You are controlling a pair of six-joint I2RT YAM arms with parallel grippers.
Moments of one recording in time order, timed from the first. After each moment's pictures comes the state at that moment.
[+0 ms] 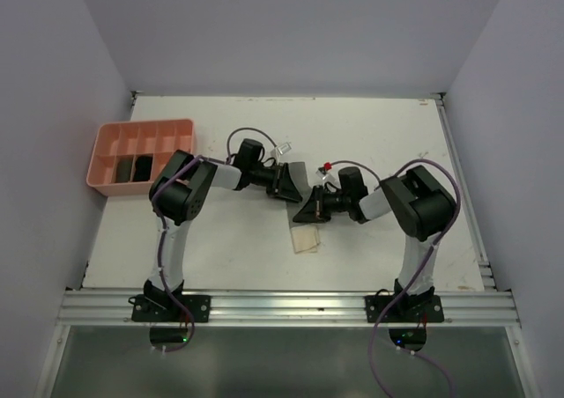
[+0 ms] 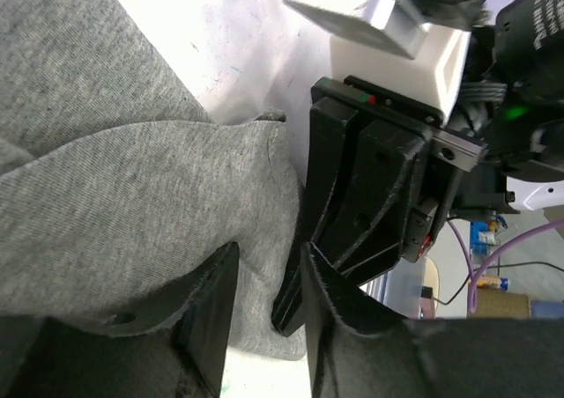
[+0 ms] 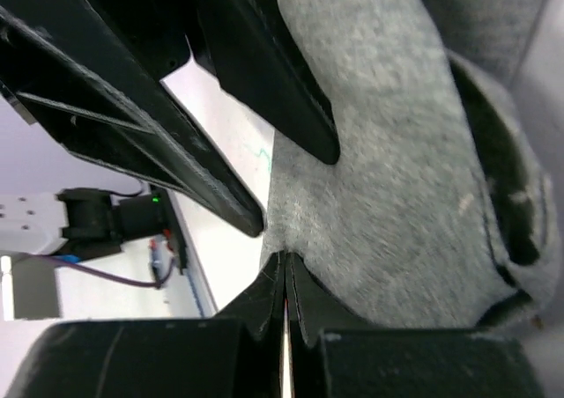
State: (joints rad) left arm -0.45 2.20 1.18 0.27 1.03 -0.54; right arm 0.41 1.94 0.70 0.50 -0.87 0.74
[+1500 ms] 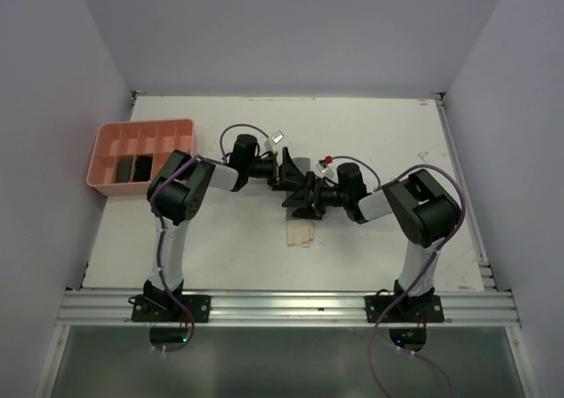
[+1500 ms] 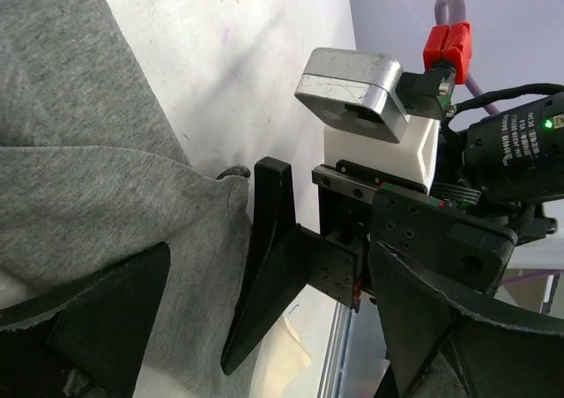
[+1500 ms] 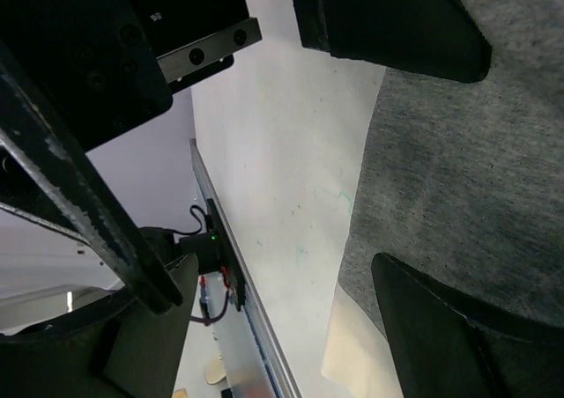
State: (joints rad) left arm -0.43 2.18 1.15 0.54 0.97 -0.84; right arm 0.44 1.89 0.68 0.66 -0.80 1.00
